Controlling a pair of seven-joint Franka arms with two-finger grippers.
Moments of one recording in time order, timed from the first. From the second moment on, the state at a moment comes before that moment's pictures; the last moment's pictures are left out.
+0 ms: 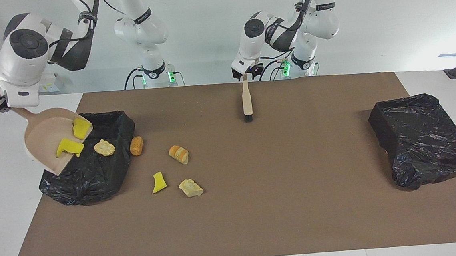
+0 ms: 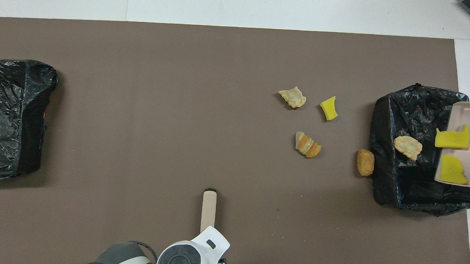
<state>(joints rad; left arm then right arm) -0.86 -0.24 -0.11 -2.53 -0.32 2.11 -0.78 -0.24 -0.04 -0.01 -1.85 -0.86 1.81 -1.26</state>
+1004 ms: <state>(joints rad) -0.47 -0.27 -0.08 -2.24 -0.21 1.81 -0.50 -0.17 -0.12 0.00 -1.90 -0.98 1.87 -1.31</state>
